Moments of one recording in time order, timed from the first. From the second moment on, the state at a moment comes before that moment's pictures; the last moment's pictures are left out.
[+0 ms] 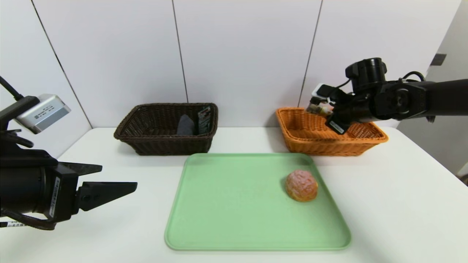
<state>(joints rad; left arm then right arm) -0.32 1.13 -0.92 0.33 -0.21 -0.03 0.16 2.04 -1.59 0.12 -0.19 -0.82</state>
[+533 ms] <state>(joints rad) -0.32 1.13 -0.92 0.33 -0.21 -0.03 0.16 2.07 -1.63 0.14 -0.19 -0.80</state>
